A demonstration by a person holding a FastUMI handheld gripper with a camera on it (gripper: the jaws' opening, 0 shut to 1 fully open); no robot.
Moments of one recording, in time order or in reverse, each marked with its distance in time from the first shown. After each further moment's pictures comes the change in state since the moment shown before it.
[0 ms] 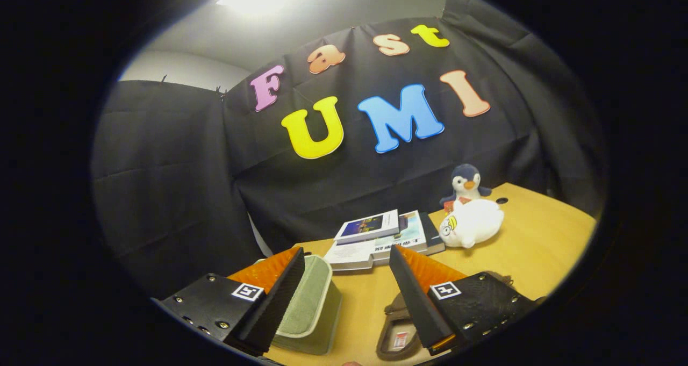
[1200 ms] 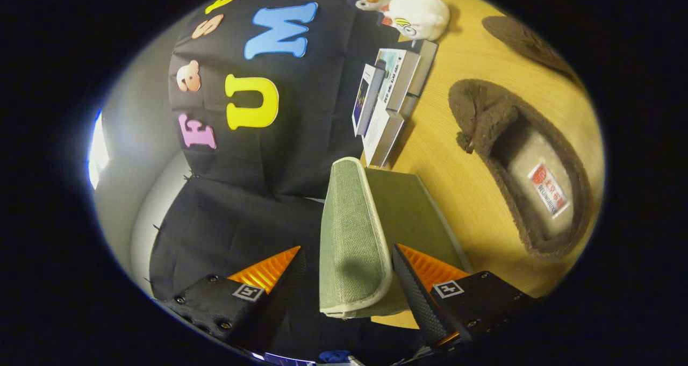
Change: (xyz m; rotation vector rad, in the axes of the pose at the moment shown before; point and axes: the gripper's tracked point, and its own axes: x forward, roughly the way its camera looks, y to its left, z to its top) arm 0.017 0.056 -0.138 1.020 0.404 0.237
